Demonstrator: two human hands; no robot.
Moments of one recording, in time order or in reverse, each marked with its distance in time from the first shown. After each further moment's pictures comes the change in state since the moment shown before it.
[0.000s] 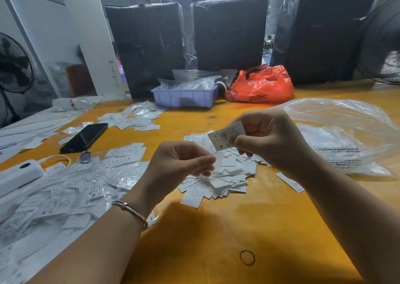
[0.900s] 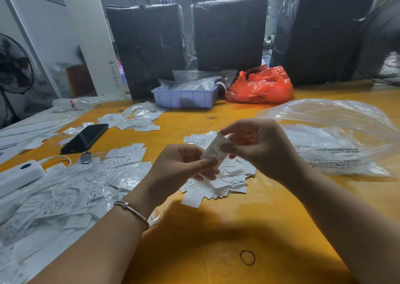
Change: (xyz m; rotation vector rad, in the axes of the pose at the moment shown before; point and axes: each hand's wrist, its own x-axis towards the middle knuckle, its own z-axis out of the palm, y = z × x) left_hand 0.001 0.000 0.002 -0.023 -0.066 -0.082; right_hand -0.001 0.010 0.013 -0.065 0.061 -0.022
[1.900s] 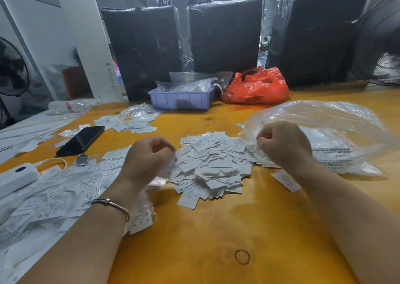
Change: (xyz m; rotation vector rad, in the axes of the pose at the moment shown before) left_hand 0.007 -0.012 -0.034 0.343 0.446 -0.139; right_hand 0.010 0.050 -0.034 -0.755 0.211 0.392
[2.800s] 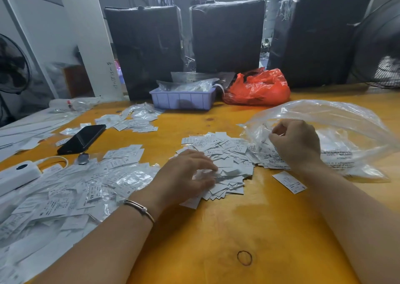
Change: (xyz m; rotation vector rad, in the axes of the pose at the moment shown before) left_hand -0.004 -0.007 0.041 0.530 -0.374 0.505; right_hand 0.009 0.018 0.005 0.067 0.166 0.096
